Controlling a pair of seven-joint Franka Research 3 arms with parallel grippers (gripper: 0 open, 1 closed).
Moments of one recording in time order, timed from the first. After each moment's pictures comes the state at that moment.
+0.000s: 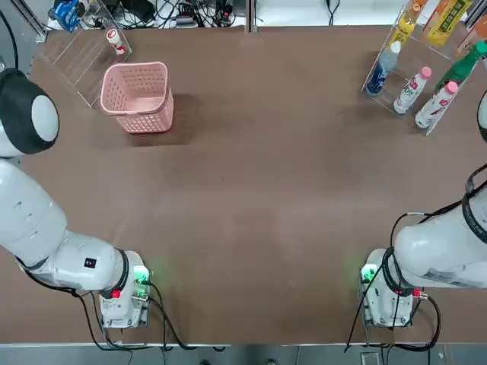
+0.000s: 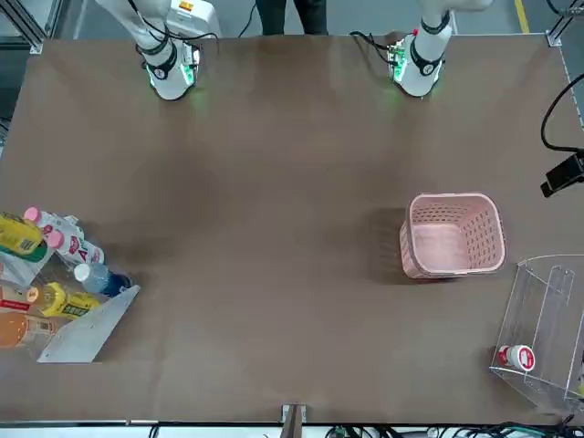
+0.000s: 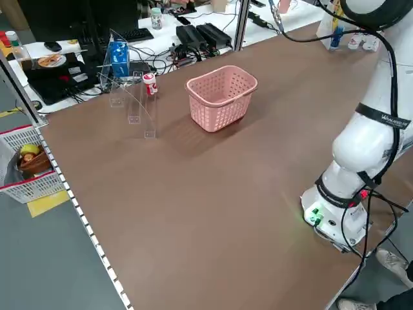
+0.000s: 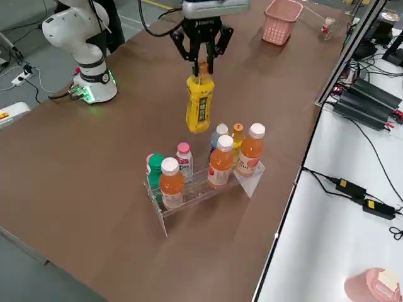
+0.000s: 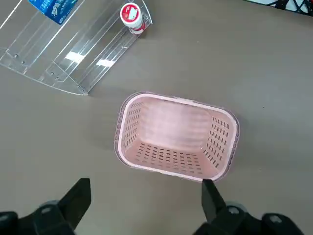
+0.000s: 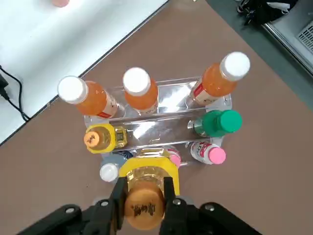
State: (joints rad) left arm -0.17 0.26 0.25 -1.13 -0.04 1.39 -0.15; right arm -0.17 0.25 -0.11 -1.20 -0.07 1.64 0.45
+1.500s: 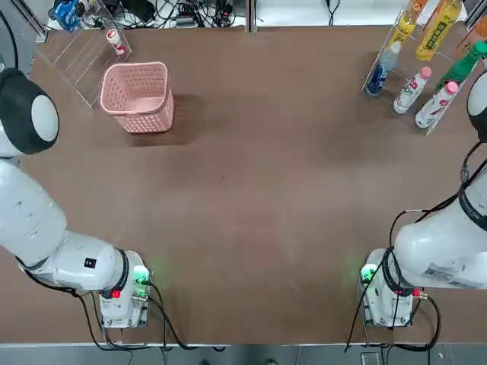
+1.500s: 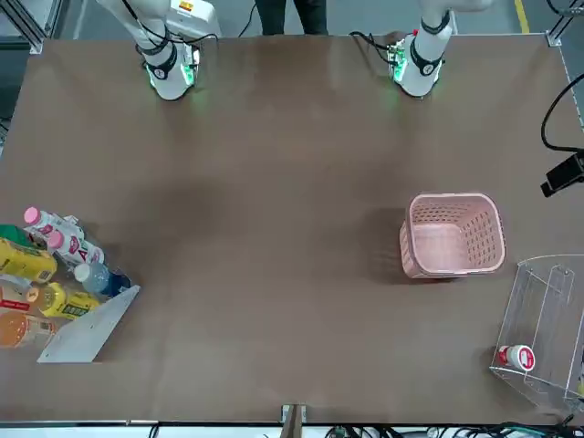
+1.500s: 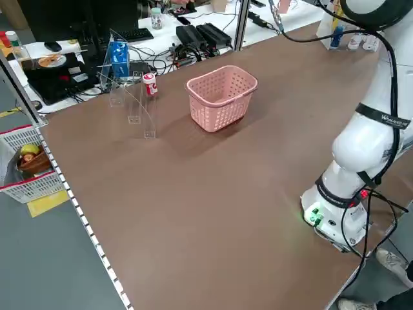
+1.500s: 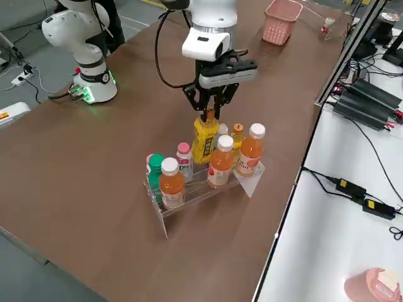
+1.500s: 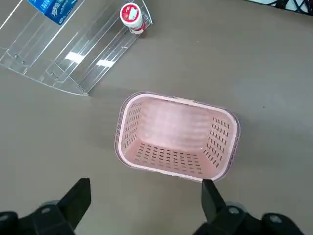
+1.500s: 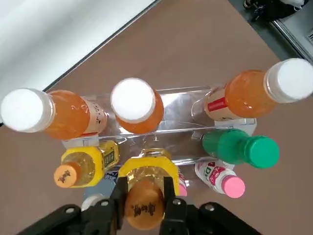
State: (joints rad) left arm -0.17 0.26 0.25 -1.13 -0.04 1.39 -0.14; right arm -0.20 0.38 -0.10 -1.26 -0.07 1.79 0.42
